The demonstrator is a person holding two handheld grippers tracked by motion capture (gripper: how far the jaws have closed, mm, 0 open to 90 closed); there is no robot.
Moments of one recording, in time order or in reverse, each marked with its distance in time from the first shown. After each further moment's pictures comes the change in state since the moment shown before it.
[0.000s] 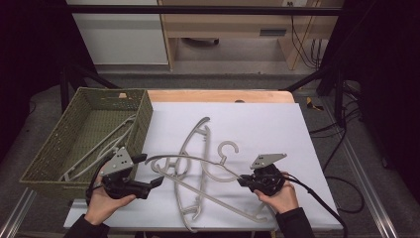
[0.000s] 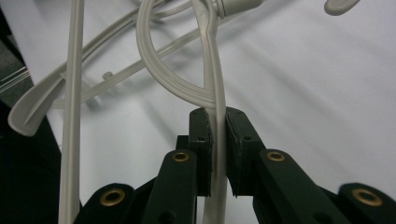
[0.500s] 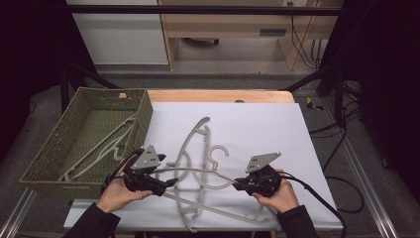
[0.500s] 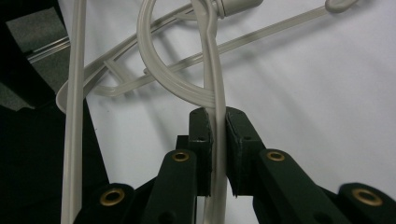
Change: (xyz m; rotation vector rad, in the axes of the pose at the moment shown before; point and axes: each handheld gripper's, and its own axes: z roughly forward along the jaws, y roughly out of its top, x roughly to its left) left arm -0.012 0.020 0.043 0.209 -0.069 0.183; right arm 0.010 0.011 -0.001 0.028 0.104 -0.120
